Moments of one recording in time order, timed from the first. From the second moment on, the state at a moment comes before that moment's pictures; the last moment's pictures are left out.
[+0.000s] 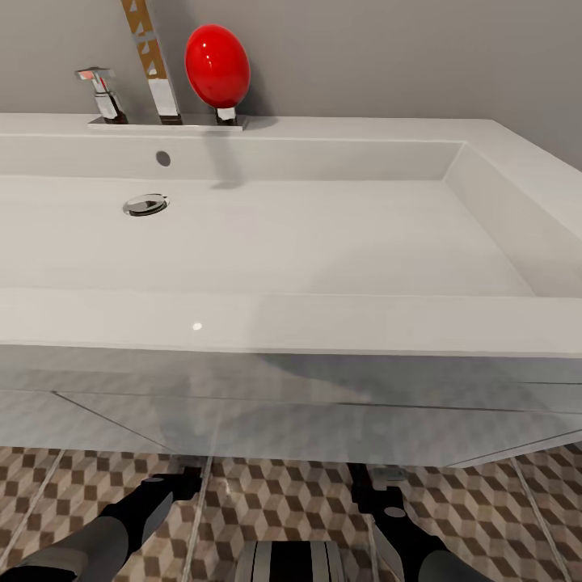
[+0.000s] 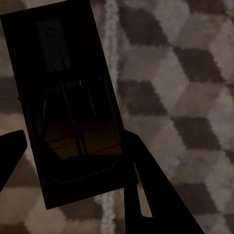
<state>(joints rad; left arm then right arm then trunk) -0.69 0.07 -0.11 -0.19 0.09 0.14 0.04 -0.60 0.09 -0.05 -0.20 0.09 -0.09 -0.19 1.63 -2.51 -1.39</state>
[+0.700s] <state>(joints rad) -0.69 0.08 -0.11 -0.18 0.09 0.14 0.04 -0.60 0.09 -0.04 -0.20 0.09 -0.09 -0.20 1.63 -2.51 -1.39</state>
